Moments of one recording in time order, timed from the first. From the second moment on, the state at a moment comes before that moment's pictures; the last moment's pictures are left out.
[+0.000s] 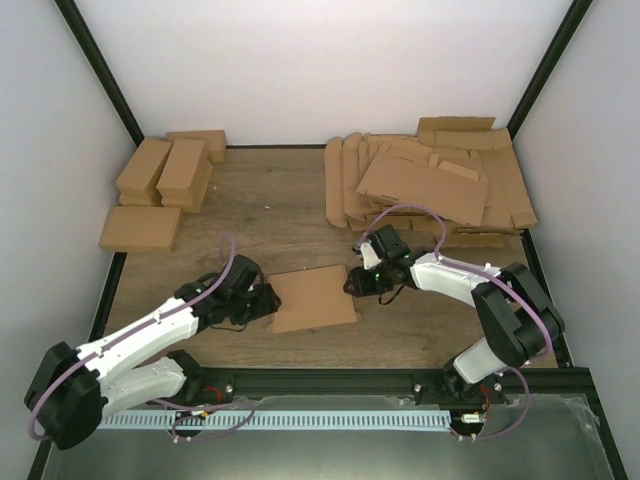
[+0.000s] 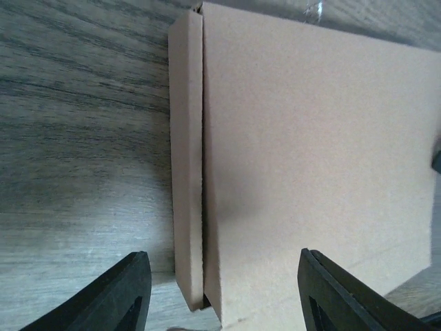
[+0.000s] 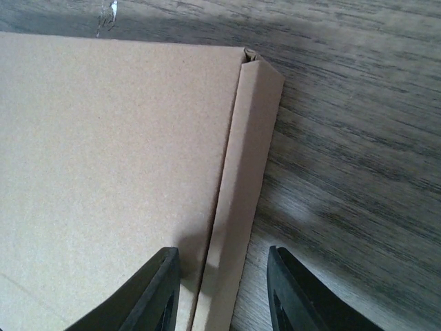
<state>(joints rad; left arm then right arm) -0.71 1.05 0.55 -0.54 0.11 -0.97 0.57 1.52 0.75 -0.33 -0.41 0.36</state>
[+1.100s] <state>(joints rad) -0.66 1.19 0.63 -0.50 0.09 -0.69 0.63 1.32 0.81 -0.47 -0.29 0.39</state>
